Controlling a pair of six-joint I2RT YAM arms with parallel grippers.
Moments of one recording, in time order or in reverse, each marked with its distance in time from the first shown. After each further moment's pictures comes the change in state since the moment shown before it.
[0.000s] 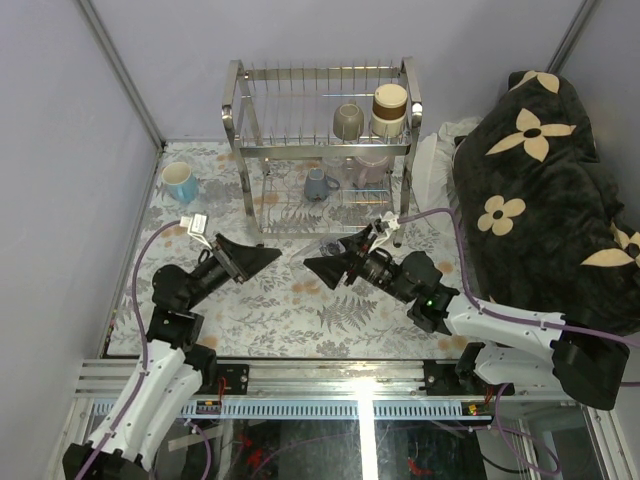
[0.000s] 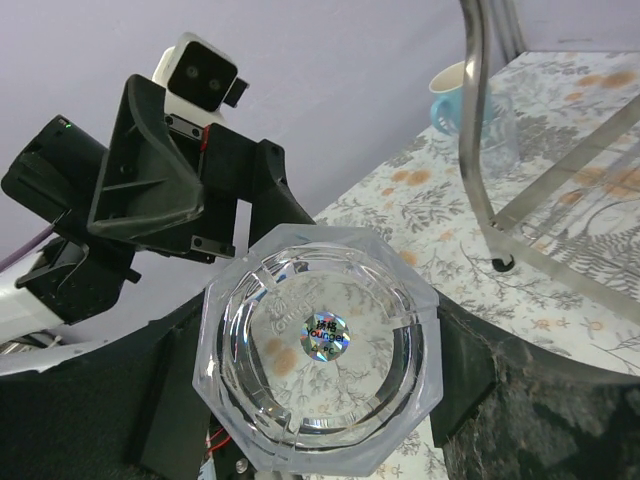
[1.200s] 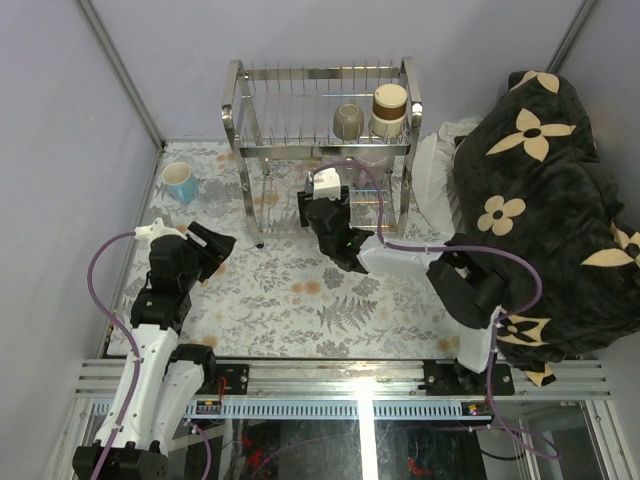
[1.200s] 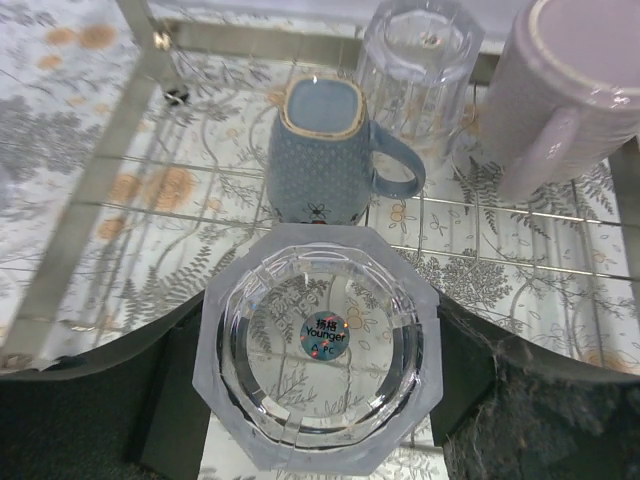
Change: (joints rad) left arm 0.159 0.125 0.264 -0.795 -0.593 0.362; right arm -0.076 0.793 0.699 -0.444 0.764 -0.303
